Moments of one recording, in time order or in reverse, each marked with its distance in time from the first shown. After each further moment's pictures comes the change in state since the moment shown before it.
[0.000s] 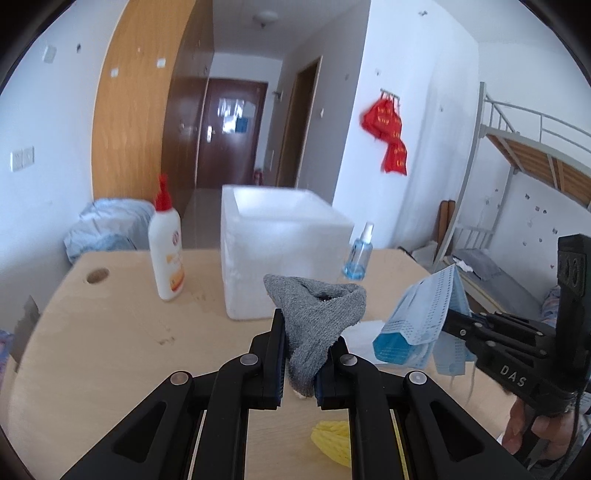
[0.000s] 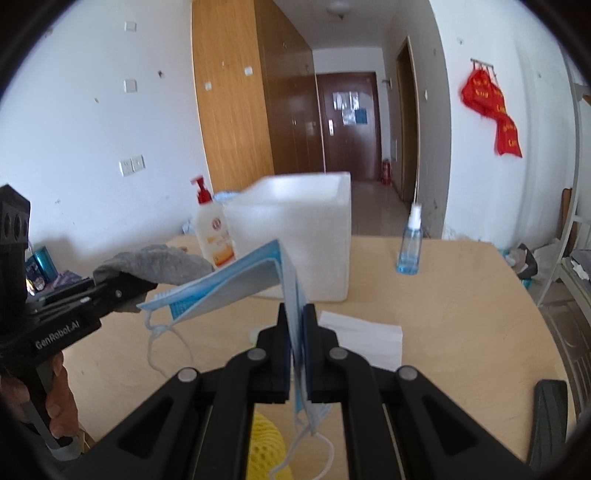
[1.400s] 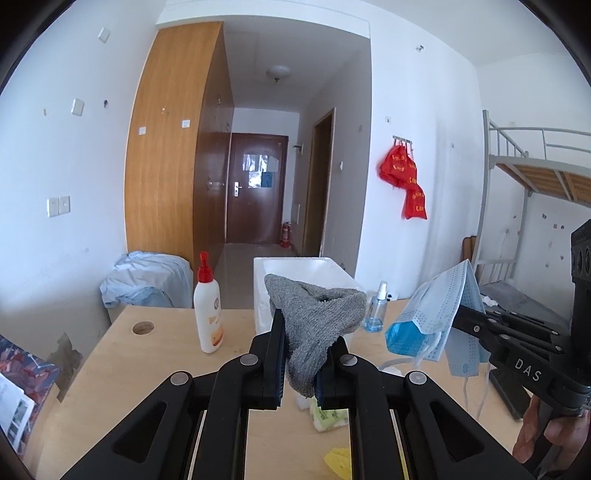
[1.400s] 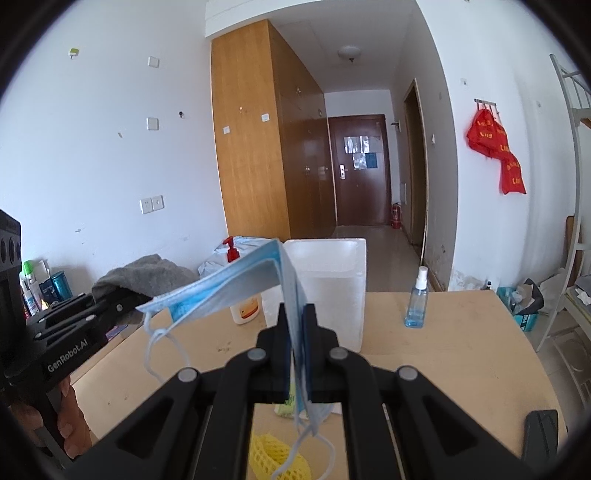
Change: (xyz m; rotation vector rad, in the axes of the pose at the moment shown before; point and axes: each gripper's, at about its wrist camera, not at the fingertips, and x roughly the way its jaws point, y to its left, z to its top) left arm -0.063 -0.021 0.016 0.044 -0.208 0.135; right arm -0.029 0.010 0.027 -0.025 -0.170 0.045
